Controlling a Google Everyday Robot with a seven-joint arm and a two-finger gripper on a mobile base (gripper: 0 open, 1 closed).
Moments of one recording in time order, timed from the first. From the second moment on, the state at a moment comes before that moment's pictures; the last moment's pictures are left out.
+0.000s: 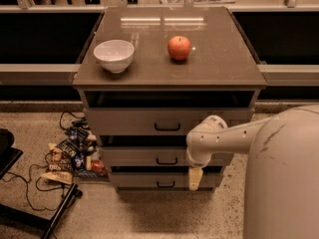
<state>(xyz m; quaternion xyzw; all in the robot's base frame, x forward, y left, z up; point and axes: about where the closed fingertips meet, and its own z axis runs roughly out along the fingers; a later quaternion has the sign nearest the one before) 0.566 -0.144 0.471 -0.66 0.75 -0.05 0.08</state>
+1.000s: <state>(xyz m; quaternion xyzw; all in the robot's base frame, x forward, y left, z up) 0.594 -0.133 0.422 -0.66 0.74 -0.04 0.08</state>
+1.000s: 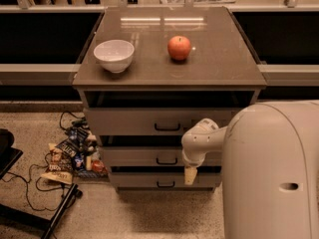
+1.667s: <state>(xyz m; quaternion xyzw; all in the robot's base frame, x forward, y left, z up) 0.591 -0.134 0.416 -0.65 0.75 -0.04 0.08</state>
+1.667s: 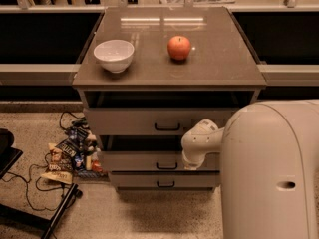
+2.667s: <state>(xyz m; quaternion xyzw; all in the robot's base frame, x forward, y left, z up) 0.591 -0.134 0.422 -0.65 0.75 -0.04 0.08</state>
